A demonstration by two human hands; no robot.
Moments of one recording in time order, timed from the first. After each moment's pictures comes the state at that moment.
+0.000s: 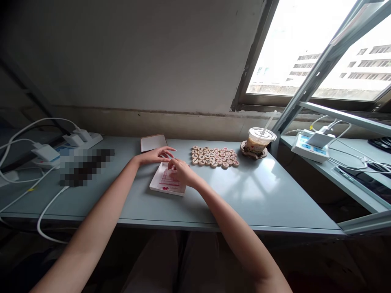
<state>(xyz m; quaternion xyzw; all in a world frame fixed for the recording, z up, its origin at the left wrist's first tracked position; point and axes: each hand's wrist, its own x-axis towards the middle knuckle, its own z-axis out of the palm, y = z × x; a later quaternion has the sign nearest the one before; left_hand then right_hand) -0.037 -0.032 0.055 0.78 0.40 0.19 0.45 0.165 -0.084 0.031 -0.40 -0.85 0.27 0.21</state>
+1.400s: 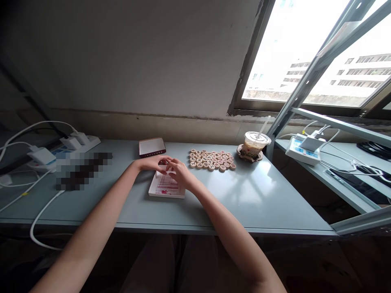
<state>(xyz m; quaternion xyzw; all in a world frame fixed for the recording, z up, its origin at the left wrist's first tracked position) -0.030 -0.029 0.047 0.81 0.37 0.10 0.45 0.163 -0.084 0.036 -0.38 -0.86 0.19 0.29</state>
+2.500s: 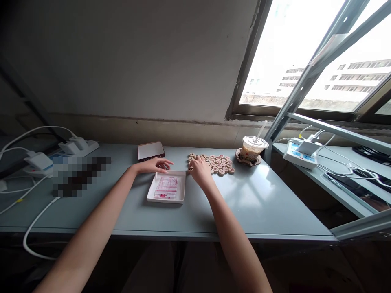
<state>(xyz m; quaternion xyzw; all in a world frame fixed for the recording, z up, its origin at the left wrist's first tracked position) -0.036 -0.028 0.050 0.80 0.39 0.13 0.44 0.214 -0.064 0.050 -0.61 -0.78 0.02 0.15</state>
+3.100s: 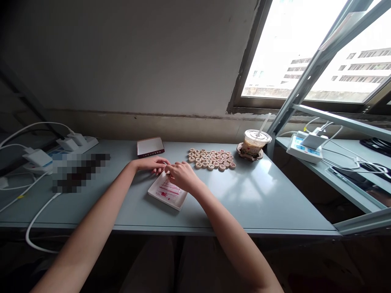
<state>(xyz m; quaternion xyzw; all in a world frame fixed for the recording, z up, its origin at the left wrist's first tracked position) -0.027 -0.030 0.050 0.76 0.41 0.04 0.50 0.169 -0.096 0.052 -0.38 -0.92 0.00 0.13</state>
